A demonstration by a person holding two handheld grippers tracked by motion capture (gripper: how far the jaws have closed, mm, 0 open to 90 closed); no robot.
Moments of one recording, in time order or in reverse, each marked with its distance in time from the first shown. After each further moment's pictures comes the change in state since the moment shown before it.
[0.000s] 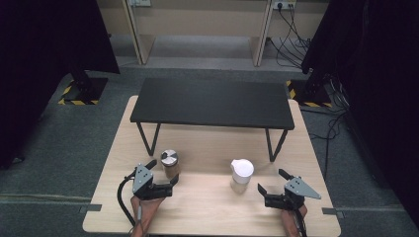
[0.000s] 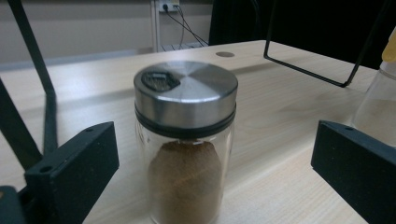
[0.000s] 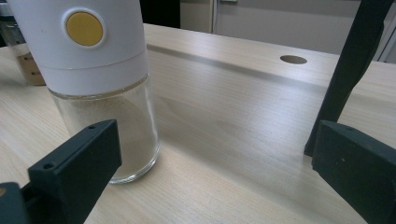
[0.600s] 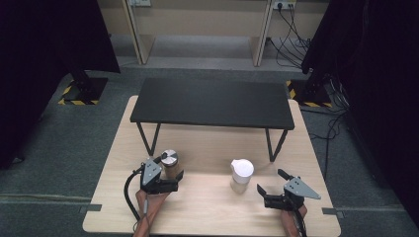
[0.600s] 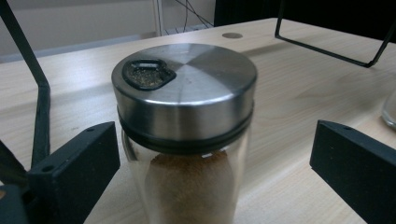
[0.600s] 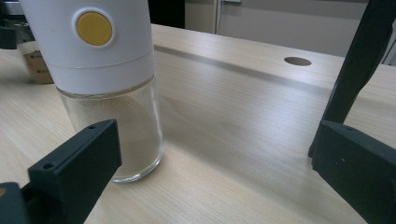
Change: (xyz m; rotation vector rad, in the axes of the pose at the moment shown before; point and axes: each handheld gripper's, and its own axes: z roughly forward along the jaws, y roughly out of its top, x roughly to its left) left arm -0.002 0.016 0.029 0.090 0.021 0.055; right arm 0.000 0.000 0.000 -0.002 0.013 -0.012
